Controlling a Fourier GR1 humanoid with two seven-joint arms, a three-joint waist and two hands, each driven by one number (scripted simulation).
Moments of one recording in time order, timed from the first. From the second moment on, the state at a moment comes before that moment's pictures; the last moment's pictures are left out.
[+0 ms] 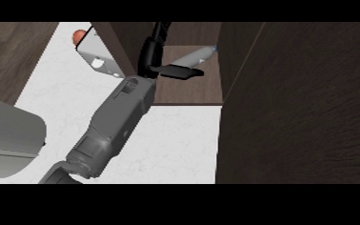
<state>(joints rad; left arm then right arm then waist) -0.98 0.00 -0.13 -0.44 0.32 0.22 -0.69 0.59 -0.08 0.30 -2.14 -0.23 0.19 -0.19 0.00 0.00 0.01</state>
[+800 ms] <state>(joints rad) -0.52 0.02 -0.33 -1.13 0.45 0.23 -0.46 0.64 -0.08 0.33 -2.18 -0.21 0.17 -0.18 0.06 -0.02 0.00</state>
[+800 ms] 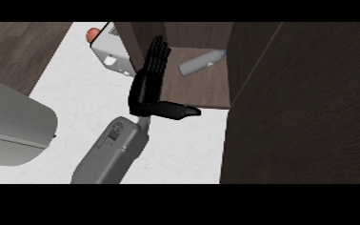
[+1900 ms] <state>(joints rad) 0.40 0.39 -0.37 -2.17 0.50 0.23 -0.41 0.57 -0.28 0.53 -2.29 0.05 0.30 -0.05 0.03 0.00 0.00</state>
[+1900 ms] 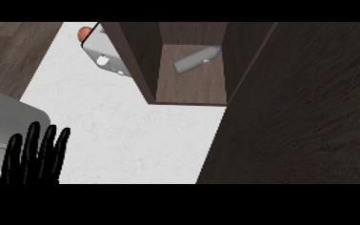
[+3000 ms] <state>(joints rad) 0.80 0.54 -0.03 -2.30 0.77 -0.11 -0.52 0.16 -0.04 0.70 -2.21 0.02 0.10 0.35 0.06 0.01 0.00</state>
